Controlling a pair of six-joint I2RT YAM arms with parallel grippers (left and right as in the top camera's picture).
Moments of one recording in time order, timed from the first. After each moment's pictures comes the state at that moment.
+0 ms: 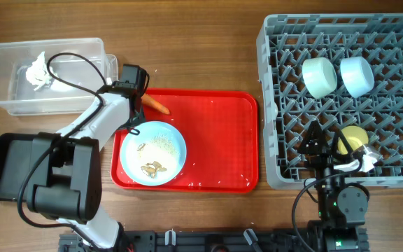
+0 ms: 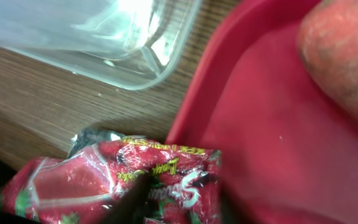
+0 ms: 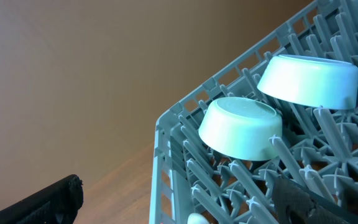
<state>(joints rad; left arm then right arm) -0.17 1.82 1.06 -0.67 -0.38 -0.44 0.02 0.02 0.01 0.01 0.09 0.65</state>
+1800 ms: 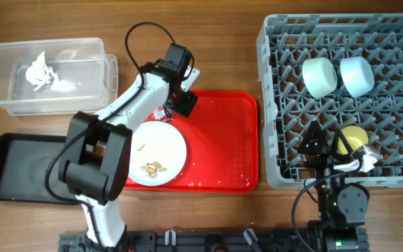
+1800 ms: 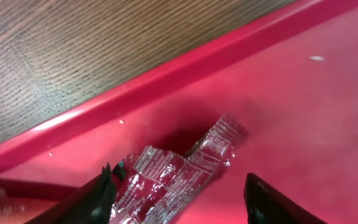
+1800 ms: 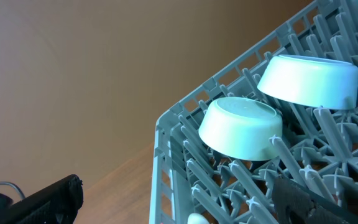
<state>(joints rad) -0.40 1.99 1.38 -0.73 0.02 0.10 0.02 0.01 0.01 0.01 0.09 0.65</state>
